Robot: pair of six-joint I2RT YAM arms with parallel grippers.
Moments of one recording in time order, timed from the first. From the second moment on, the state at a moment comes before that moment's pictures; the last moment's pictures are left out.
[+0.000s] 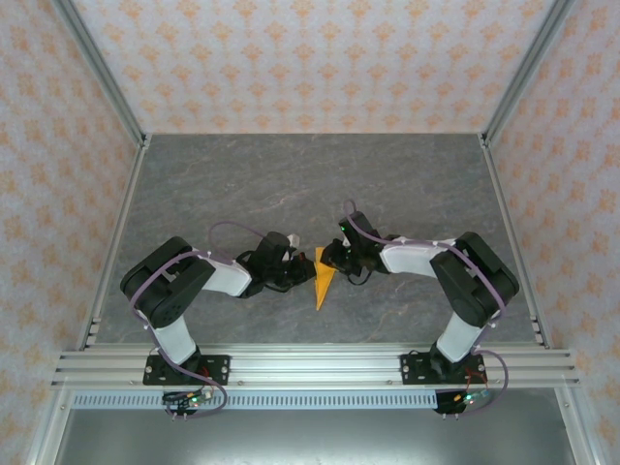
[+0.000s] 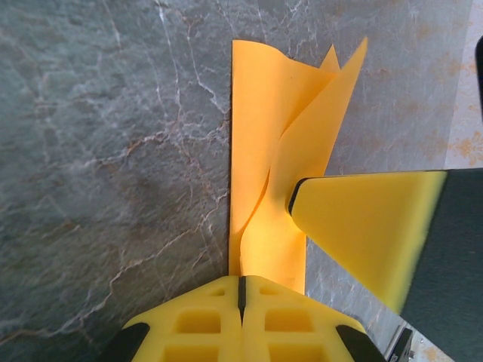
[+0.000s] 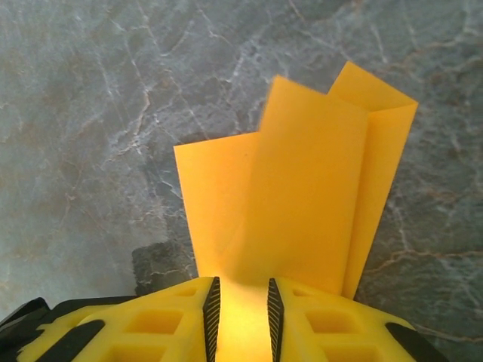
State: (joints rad) left arm -0.64 1.74 0.58 0.43 0.37 -1.06; right arm 0.63 1.70 0.79 -0.06 -0.30 0.96
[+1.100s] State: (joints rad) left arm -0.76 1.44 0.62 0.23 0.42 -1.00; right arm 0.64 1.70 0.78 -0.05 -0.28 0.98
